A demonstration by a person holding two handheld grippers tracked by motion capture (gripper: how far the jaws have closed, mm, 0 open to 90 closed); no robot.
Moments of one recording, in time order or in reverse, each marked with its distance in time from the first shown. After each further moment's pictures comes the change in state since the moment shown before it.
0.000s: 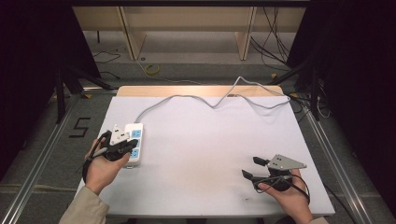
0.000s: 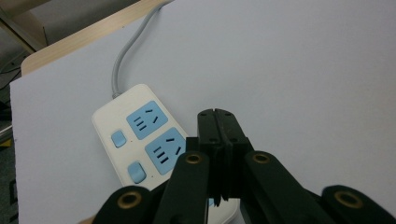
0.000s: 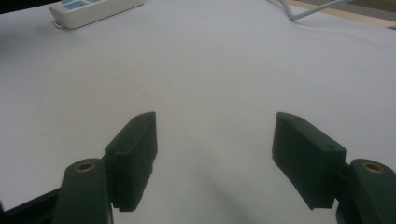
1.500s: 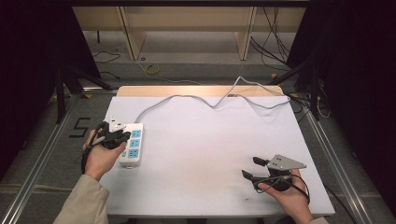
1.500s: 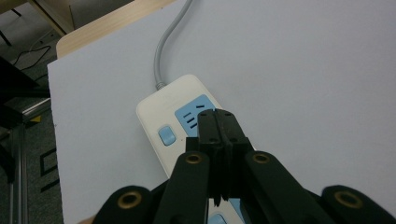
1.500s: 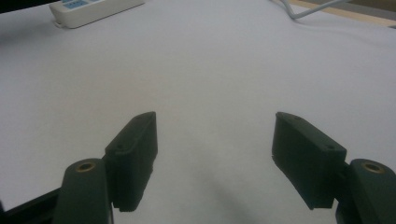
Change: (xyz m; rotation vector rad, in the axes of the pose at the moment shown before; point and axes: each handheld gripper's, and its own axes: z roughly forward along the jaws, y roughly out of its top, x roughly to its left) left arm 0.032 0.007 0.023 0.078 0.092 -0.031; right arm 0.000 -0.001 0.001 -0.002 0.003 0.003
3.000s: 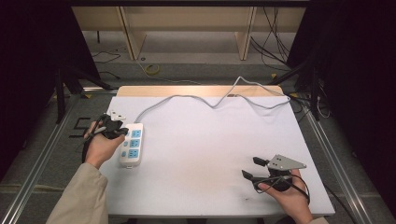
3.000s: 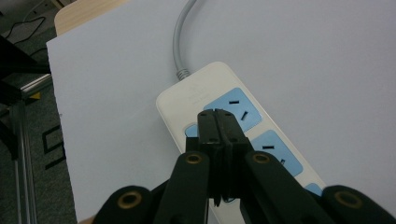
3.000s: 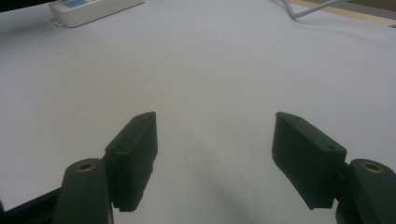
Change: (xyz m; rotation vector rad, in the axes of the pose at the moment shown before) left arm 0.025 0.010 0.027 0.107 0.002 -0.025; right arm 0.000 0.000 0.000 0.002 0.000 -0.002
